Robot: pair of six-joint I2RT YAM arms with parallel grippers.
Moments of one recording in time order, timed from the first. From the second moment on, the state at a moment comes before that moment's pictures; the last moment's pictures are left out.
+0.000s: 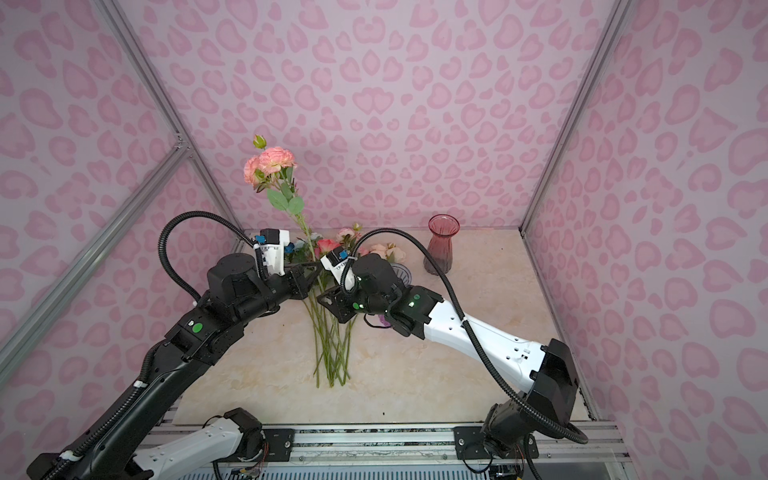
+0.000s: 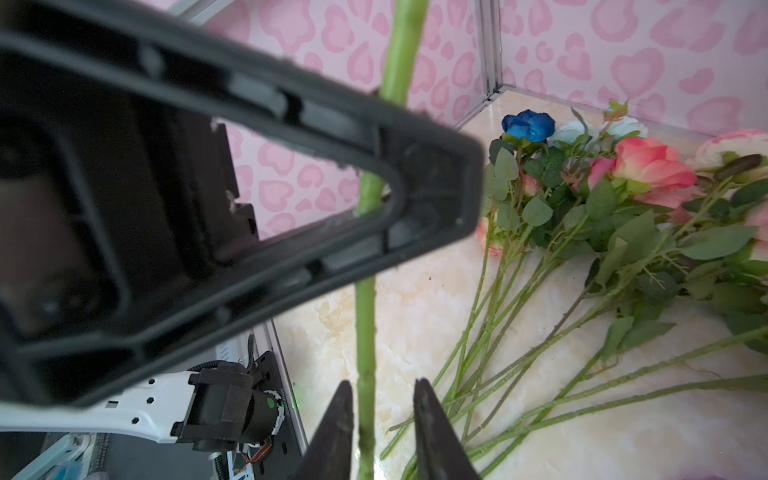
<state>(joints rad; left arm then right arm) -0.55 1.00 1.17 -0.43 0.12 -0.55 0.96 1.53 1.41 -0.31 -0.24 0.35</state>
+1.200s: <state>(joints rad) -0.55 0.62 0.91 -0.51 0.03 -0.46 0.83 1.40 1.39 -0.15 0.26 0.11</state>
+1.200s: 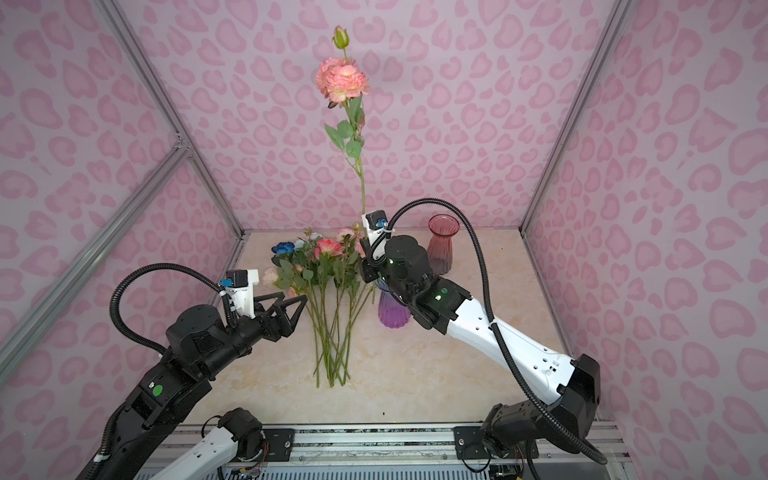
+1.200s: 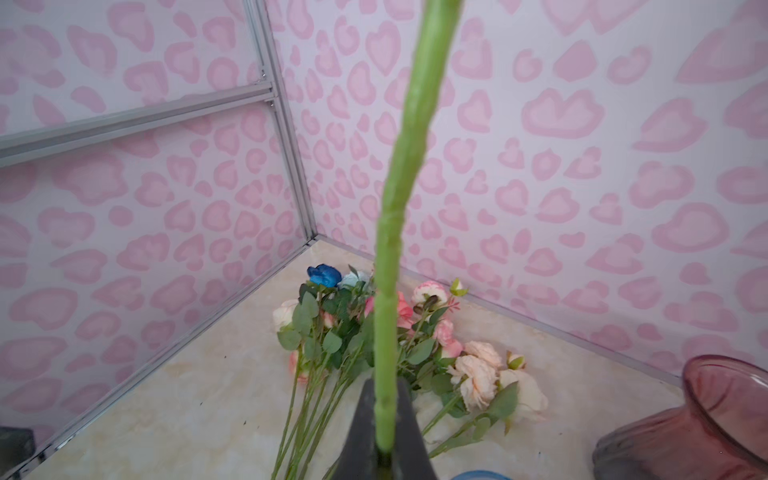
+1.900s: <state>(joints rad) -0.55 0.63 0.86 -0.51 0.02 -0.48 0.68 1.36 1.38 -0.09 0.22 0.13</state>
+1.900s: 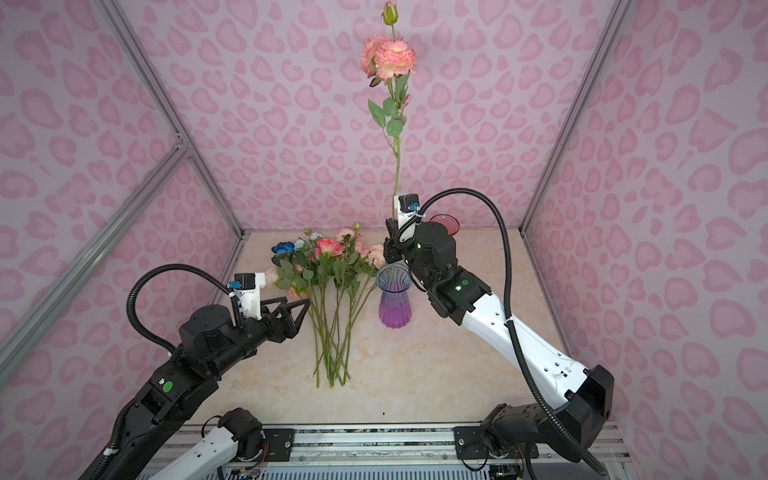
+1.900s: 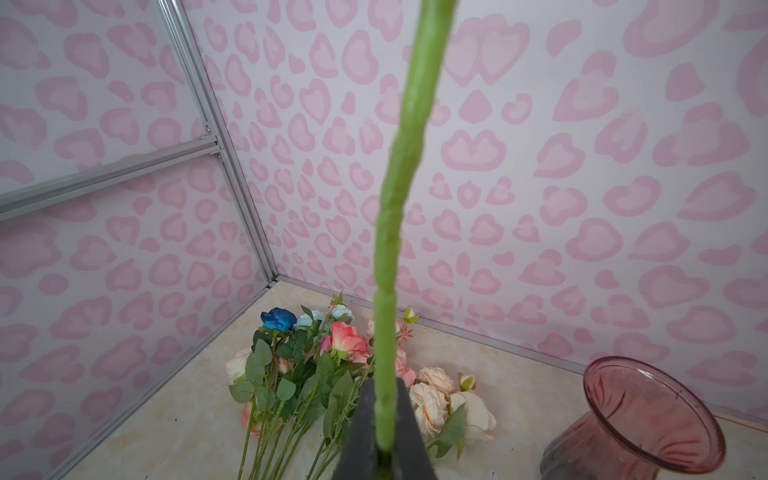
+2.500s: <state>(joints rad) -0.55 0.64 0.83 -0.51 0.02 -0.47 0.67 1.40 1.00 0.16 0.20 0.17</state>
